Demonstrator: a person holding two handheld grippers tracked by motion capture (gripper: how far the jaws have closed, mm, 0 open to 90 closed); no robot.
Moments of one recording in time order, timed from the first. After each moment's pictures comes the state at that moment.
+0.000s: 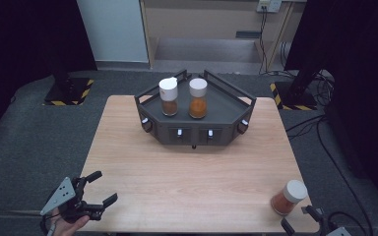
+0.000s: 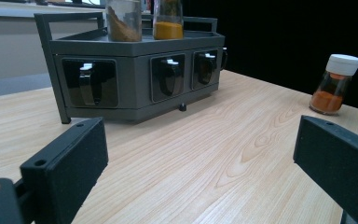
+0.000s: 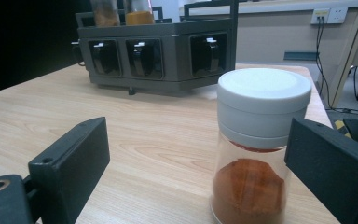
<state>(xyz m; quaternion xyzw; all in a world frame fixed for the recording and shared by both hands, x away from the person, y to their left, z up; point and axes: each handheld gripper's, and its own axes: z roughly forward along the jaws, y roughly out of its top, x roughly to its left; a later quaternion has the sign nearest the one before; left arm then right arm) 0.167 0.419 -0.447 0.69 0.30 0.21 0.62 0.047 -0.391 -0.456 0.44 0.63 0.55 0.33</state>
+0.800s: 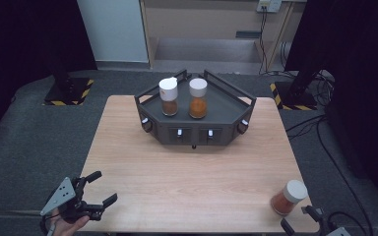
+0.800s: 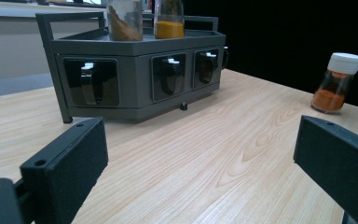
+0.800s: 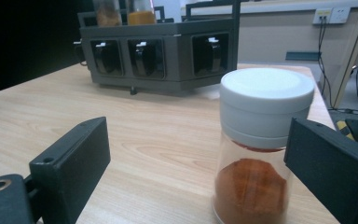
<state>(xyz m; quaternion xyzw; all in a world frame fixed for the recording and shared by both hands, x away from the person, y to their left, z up) 0.167 0.418 -0.447 0.69 0.30 0.21 0.62 0.047 -0.392 -0.456 0.44 0.63 0.55 0.32</state>
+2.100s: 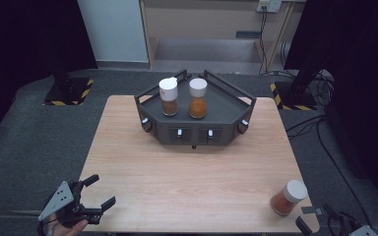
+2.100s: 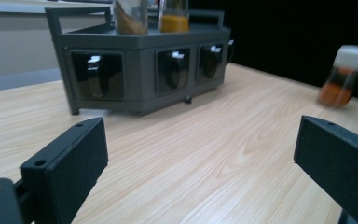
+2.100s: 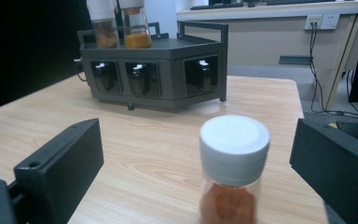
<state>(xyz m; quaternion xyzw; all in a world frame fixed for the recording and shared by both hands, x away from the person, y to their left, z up) 0.148 0.415 -0.441 0.70 0.31 0.23 0.60 0.039 -0.407 -0.400 0.44 0.63 0.55 0.33</state>
